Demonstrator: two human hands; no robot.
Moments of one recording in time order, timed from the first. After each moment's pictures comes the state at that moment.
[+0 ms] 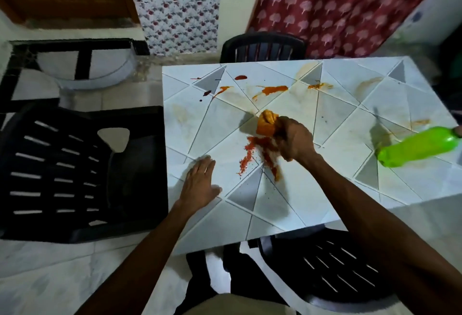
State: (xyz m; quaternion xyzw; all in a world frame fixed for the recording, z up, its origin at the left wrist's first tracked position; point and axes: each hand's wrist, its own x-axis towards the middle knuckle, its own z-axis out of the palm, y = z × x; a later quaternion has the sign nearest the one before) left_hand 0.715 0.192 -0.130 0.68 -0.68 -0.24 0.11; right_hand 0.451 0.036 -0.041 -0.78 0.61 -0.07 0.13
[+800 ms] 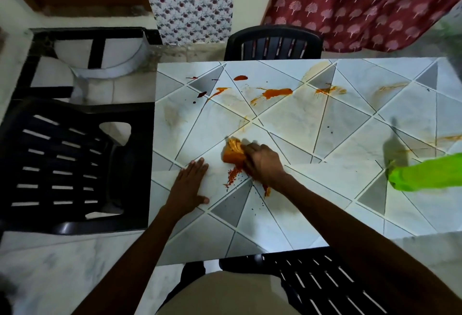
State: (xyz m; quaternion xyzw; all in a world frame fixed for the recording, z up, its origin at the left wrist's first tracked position) left_hand 0.708 0.173 -0.148 0.69 -0.68 -0.27 0.03; right_hand 0.472 0.032 -0.117 -0.89 0.44 0.01 0.15
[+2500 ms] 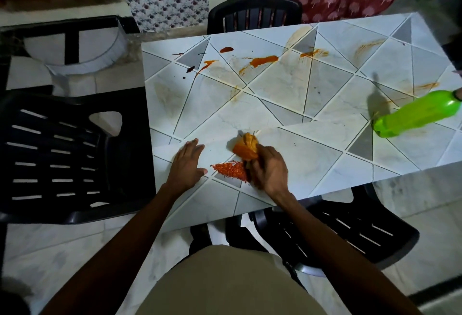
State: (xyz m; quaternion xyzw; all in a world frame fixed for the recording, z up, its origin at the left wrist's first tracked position) left_hand 0.713 0.201 -0.144 0.67 -0.70 -0.24 0.06; right_hand 0.445 0.179 -0.114 -0.72 0.63 -0.16 0.23
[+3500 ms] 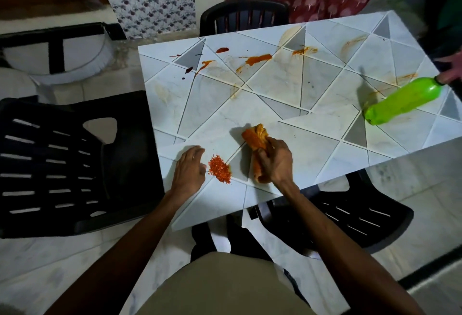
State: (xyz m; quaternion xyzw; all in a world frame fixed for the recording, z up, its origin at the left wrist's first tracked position) left_hand 0.717 0.220 -0.137 0.68 -0.68 -0.24 0.14; right_hand 0.458 0.190 -0.087 -0.63 0.69 -0.25 0.25
